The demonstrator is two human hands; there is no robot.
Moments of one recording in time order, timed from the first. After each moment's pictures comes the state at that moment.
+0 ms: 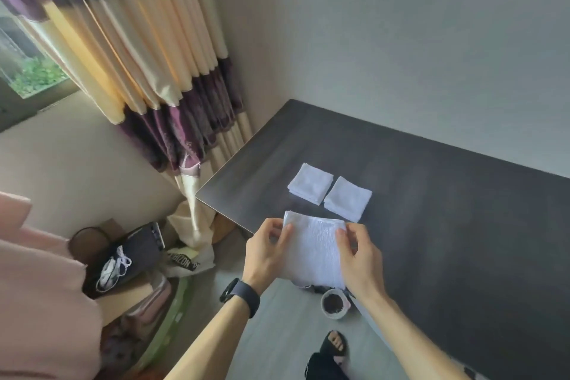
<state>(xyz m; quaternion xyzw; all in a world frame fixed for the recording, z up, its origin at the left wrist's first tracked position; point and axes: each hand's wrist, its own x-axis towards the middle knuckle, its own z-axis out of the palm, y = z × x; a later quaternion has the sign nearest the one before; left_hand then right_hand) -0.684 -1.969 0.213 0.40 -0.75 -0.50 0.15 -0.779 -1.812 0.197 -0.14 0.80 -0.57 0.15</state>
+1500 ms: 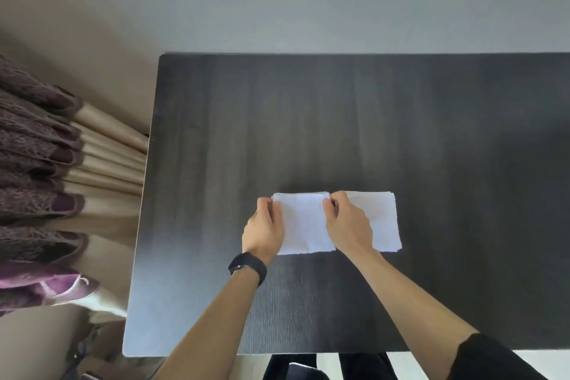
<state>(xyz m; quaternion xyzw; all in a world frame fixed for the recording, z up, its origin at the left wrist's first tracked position) -1.005 -2.218 0.003 0.26 -0.86 -0.42 -0.16 -1.036 -2.045 0.021 0.11 0.94 -0.27 0.20</state>
